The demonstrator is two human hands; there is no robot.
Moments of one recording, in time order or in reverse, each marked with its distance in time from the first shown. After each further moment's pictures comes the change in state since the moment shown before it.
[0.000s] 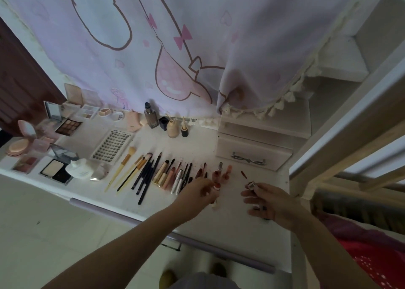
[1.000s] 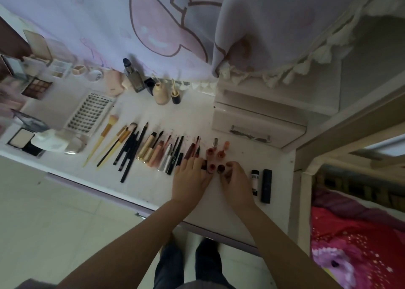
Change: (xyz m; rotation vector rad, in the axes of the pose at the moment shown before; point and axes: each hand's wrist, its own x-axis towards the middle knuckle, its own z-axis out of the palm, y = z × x) left_hand 0.036 -0.046 0.074 0.449 0.303 -0.039; right_hand 0.102 0.081 0.030 -0.904 0.389 -0.346
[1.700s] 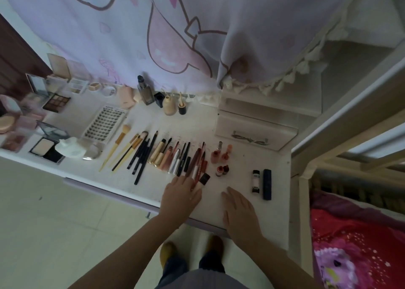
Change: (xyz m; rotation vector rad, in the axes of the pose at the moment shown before) left_hand -0.050 -0.027 -0.041 -0.063 -0.075 0.014; right_hand -0.081 0.030 0.013 -0.514 -0.060 -0.354
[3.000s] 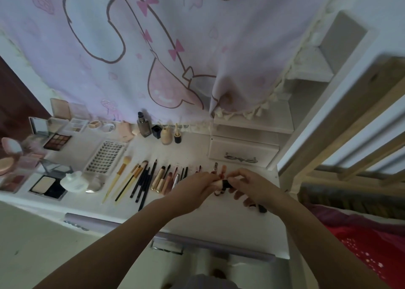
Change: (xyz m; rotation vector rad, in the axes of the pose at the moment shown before) left_hand 0.034 0.040 -0.104 -0.136 -0.265 0.453; right_hand 0.030 -0.045 -0.172 0.865 -0.202 0.310
